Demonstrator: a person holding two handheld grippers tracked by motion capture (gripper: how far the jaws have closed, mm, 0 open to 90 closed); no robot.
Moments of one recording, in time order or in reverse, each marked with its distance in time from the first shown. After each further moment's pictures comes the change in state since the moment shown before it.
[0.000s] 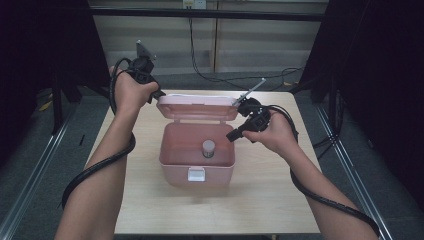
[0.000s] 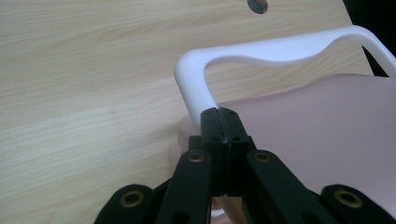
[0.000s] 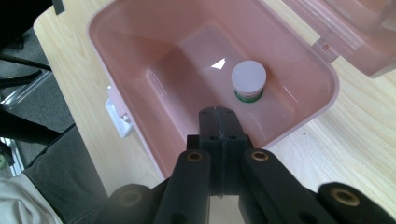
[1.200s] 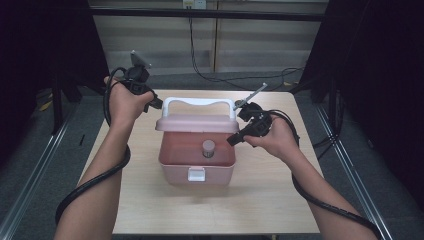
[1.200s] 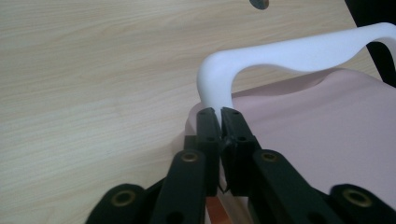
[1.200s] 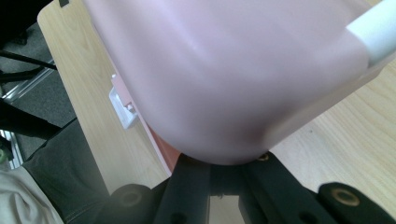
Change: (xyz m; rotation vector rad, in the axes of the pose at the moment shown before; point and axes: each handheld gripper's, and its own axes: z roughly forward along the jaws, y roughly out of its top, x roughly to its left) left arm 0.008 -0.027 -0.002 -0.043 0.001 0.023; right arm 0.003 -0.011 0.004 -0.004 0.012 -0.025
